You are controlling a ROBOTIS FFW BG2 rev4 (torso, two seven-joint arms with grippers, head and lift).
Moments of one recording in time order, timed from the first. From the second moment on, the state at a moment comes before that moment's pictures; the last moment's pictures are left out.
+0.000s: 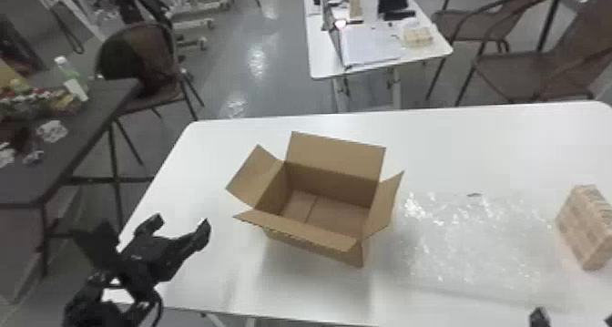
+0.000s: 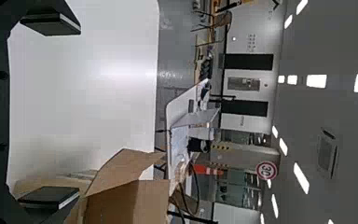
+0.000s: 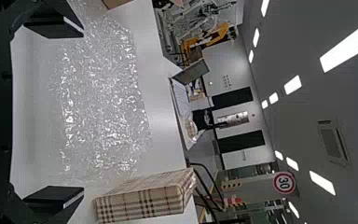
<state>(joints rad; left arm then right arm) 0.33 0.00 0.56 -1.92 0.15 0.24 -0.61 0.56 0.00 -0.05 -1.69 -0.25 -0.29 0.33</state>
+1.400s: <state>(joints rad) 0.02 0.10 0.42 -1.62 0.31 0.40 -0.60 0.50 -0.01 0.00 -1.67 -0.26 -0.23 0.34</state>
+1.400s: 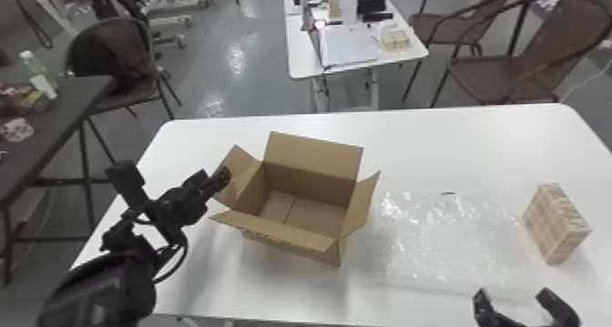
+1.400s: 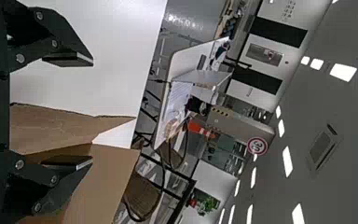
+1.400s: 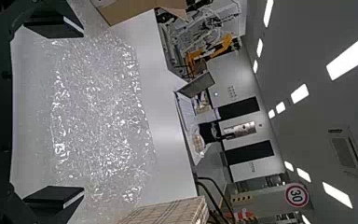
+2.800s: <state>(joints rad) 0.04 0.08 0.41 -1.65 0.26 0.33 -0.60 0.43 0.00 0.02 -1.96 -0.26 0.34 0.15</state>
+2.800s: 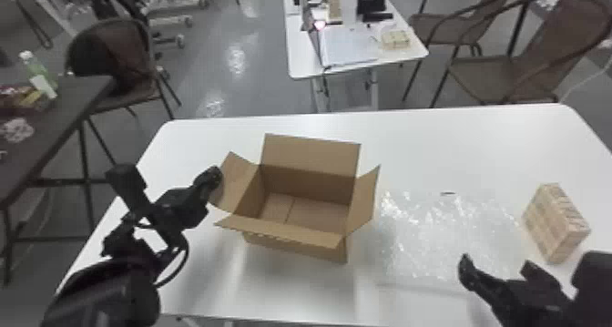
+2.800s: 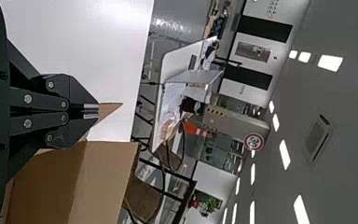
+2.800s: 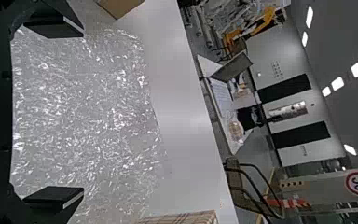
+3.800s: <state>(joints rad) -0.01 0.07 0.34 -1.65 0.25 0.35 -0.59 -0.13 -0.01 0.02 -1.75 -0.39 1.21 -0.05</state>
